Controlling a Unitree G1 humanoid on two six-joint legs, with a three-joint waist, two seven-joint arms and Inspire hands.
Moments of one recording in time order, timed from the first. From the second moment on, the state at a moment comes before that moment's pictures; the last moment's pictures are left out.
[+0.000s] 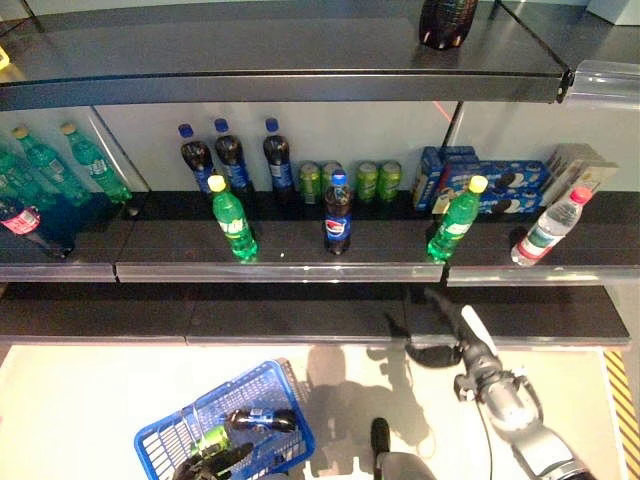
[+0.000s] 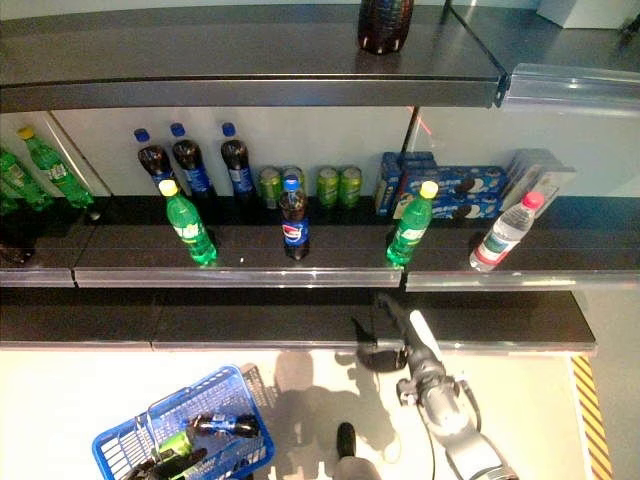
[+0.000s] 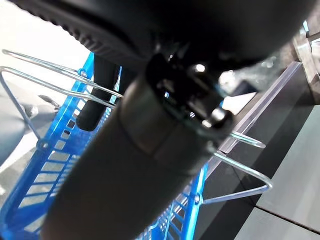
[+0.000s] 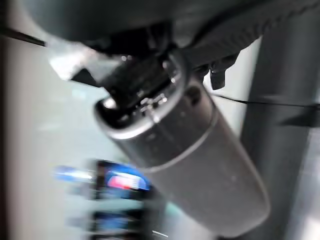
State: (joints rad) left arm 0.10 0.24 -0.06 1.10 -0.69 -0.11 0.15; right arm 0.07 -0.61 0.19 -0.06 0.08 0.00 -0.20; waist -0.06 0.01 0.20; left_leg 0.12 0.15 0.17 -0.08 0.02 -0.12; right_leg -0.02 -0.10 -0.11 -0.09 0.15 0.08
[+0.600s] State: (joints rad) left arm 0.07 0.22 -0.03 1.13 -0.68 -0.10 0.12; right arm -0.19 -0.61 0.02 -0.04 0.22 -0.05 -0.71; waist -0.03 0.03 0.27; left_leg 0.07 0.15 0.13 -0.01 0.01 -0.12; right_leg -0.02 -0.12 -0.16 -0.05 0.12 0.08
